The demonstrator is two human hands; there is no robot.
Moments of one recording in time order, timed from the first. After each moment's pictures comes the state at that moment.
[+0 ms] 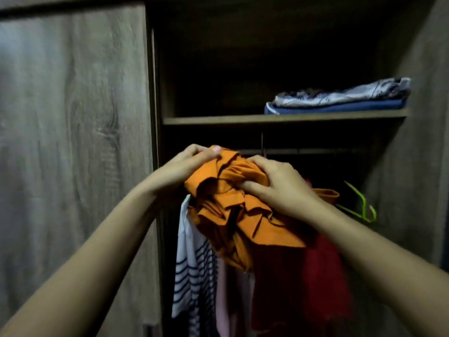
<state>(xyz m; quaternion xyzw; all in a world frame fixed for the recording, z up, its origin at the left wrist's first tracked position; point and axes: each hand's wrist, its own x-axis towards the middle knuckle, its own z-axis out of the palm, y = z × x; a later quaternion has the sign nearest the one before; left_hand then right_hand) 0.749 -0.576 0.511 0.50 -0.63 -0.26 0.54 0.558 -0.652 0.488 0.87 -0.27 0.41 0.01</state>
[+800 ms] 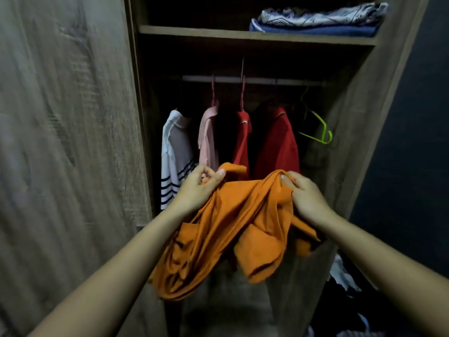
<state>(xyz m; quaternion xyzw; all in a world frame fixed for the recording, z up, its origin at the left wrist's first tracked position) 0.715 -0.570 0.317 0.55 -0.60 -0.21 0.54 0.481 -0.593 0.327 0.75 -0.45 0.44 -0.22</state>
